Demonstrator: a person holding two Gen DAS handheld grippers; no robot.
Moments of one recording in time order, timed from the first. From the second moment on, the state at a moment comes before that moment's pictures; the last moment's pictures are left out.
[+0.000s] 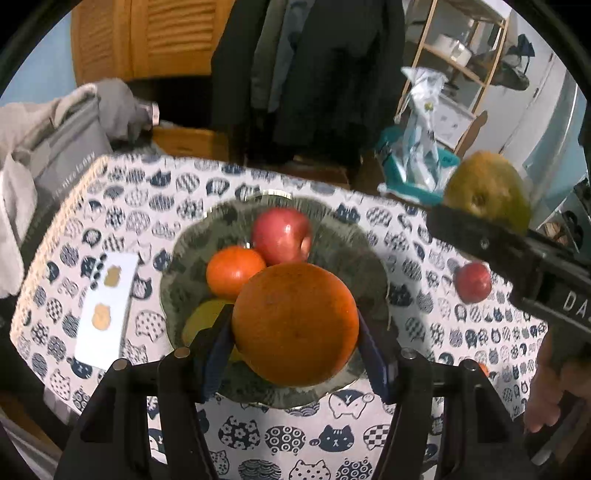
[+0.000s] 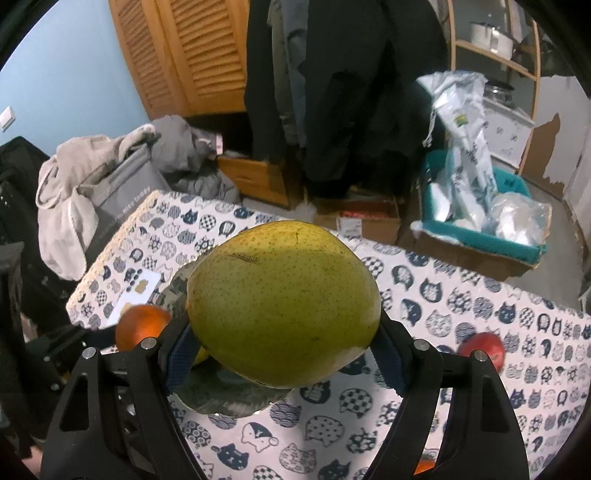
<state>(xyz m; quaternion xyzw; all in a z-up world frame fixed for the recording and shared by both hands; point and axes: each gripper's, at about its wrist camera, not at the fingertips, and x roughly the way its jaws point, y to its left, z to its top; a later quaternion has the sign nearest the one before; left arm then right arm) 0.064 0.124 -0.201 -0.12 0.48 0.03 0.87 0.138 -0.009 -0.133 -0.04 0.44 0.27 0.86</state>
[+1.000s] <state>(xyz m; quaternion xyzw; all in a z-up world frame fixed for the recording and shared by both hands) 0.076 0.118 -0.262 -0.12 0.56 0.04 0.82 0.150 0.006 -0.193 -0.05 0.50 0.26 0.83</state>
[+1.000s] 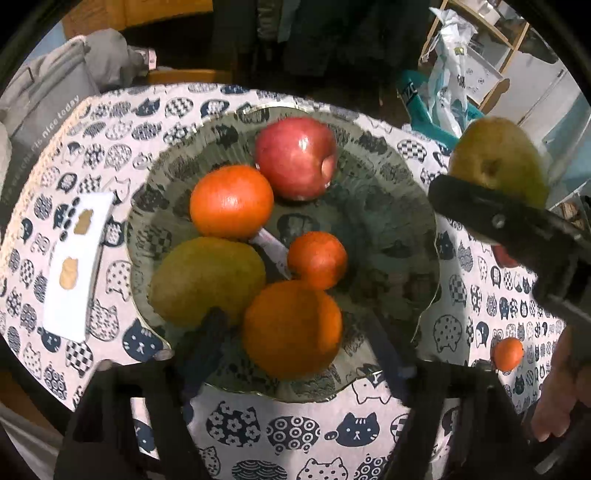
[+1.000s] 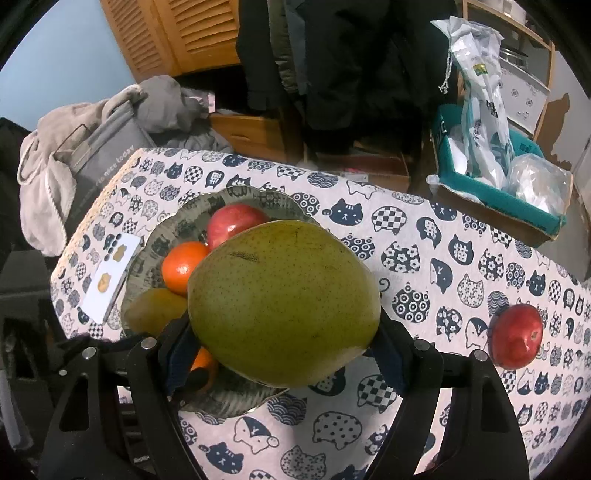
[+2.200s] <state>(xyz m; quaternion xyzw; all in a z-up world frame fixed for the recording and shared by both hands) 0.073 0.185 -0.238 -0.16 0.51 0.13 0.84 0.163 0.042 -0.243 -0.14 0.54 0.24 0.80</state>
